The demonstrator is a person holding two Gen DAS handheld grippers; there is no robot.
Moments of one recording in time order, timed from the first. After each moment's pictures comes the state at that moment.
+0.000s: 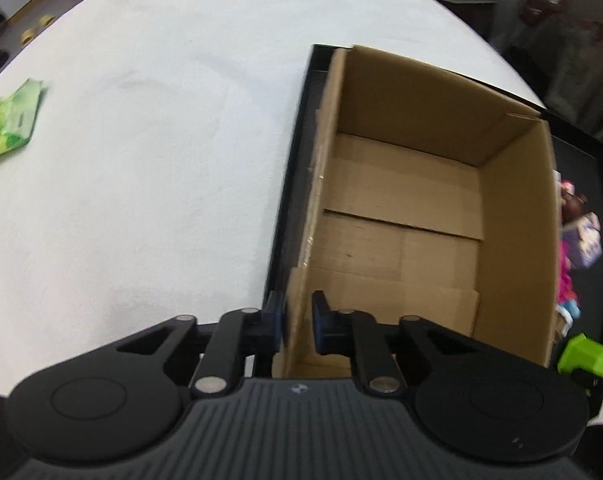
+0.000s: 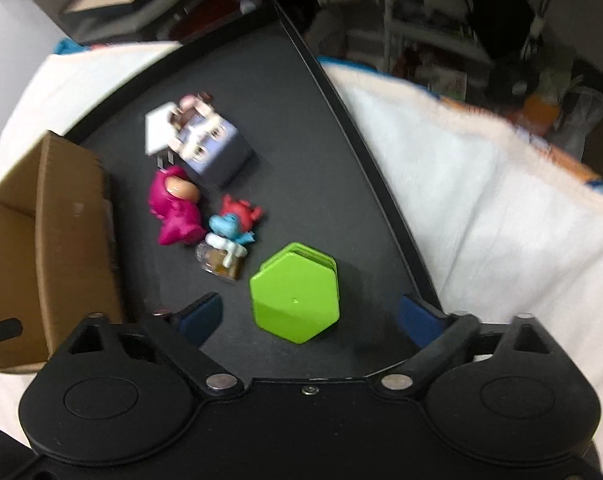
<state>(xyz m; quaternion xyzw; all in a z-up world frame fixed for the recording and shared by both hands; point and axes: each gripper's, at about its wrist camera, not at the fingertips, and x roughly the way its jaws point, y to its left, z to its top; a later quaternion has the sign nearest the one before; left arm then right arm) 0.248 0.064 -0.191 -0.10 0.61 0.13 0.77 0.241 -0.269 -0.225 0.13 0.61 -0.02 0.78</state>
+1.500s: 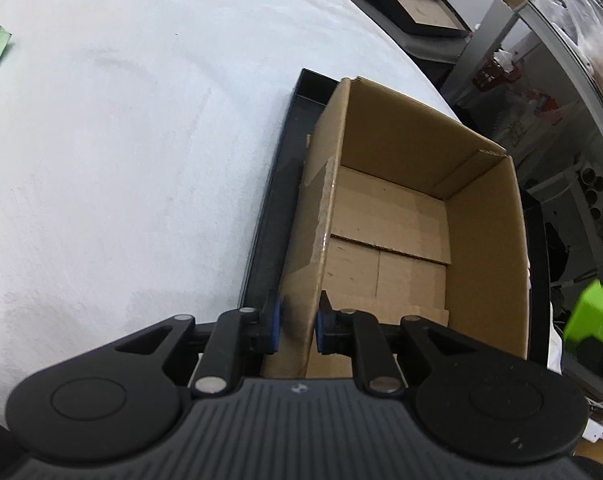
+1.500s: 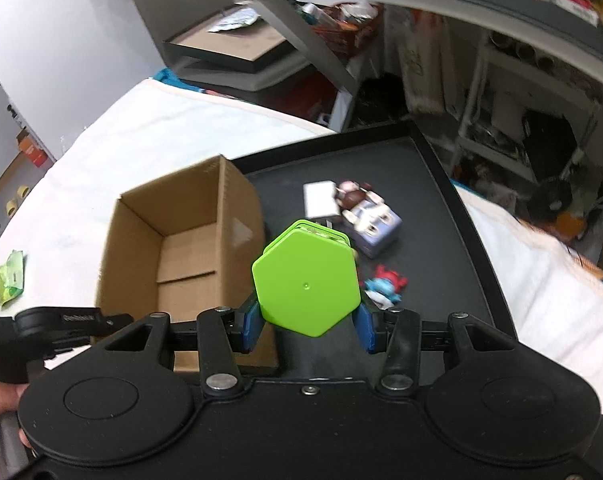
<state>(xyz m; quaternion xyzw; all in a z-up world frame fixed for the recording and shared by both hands) 0.215 0.112 -0.210 -0.24 0.54 0.03 0.81 0.213 -0.145 -0.118 0.05 0.48 0.04 0.88</state>
